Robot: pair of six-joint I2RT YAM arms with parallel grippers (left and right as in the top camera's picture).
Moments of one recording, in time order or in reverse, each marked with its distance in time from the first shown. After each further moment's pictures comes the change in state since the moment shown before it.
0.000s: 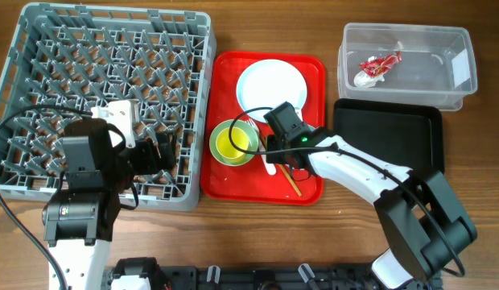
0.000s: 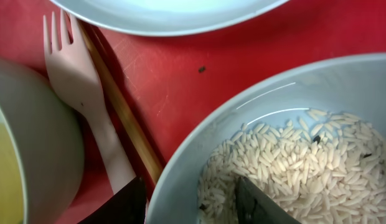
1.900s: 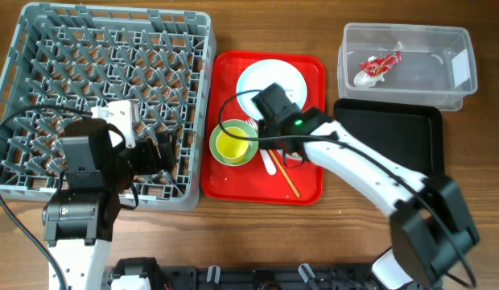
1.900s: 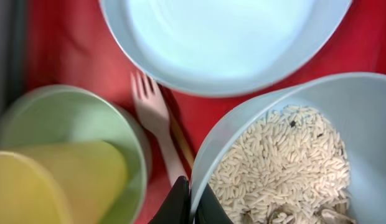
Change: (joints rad) left arm 0.000 0.000 0.000 0.000 0.000 0.000; right arm 0.023 -0.043 0.251 -0.257 0.051 0.005
